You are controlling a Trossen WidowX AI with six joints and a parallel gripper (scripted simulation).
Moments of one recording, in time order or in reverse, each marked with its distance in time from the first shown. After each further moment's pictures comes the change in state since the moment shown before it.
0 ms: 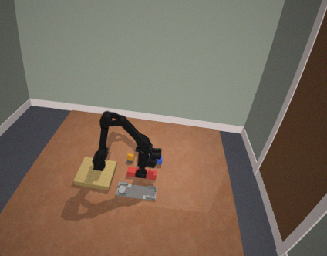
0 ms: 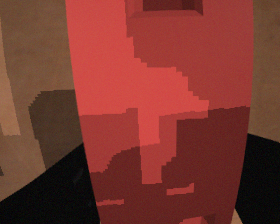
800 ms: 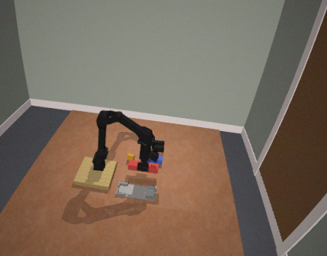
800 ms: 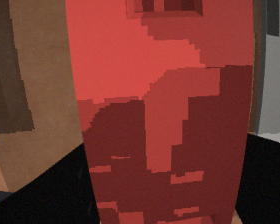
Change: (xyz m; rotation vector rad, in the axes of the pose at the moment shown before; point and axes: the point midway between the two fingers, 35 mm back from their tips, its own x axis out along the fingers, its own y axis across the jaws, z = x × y) arm -0.059 0.001 0.006 0.001 0.015 -0.001
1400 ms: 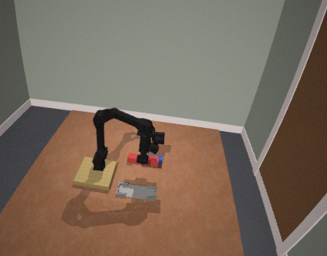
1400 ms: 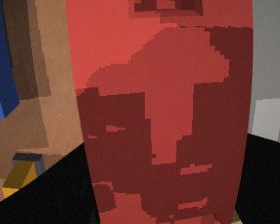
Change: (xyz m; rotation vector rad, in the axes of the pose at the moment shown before) arm -0.057 0.000 -0.006 0.001 0.000 0.000
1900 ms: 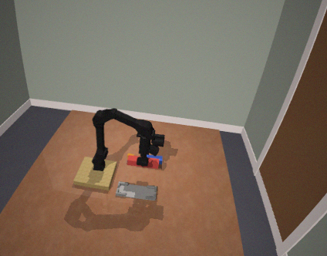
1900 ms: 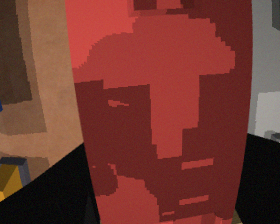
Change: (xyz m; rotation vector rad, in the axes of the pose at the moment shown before) arm -0.003 -0.020 0.003 -0.001 -0.016 -0.002
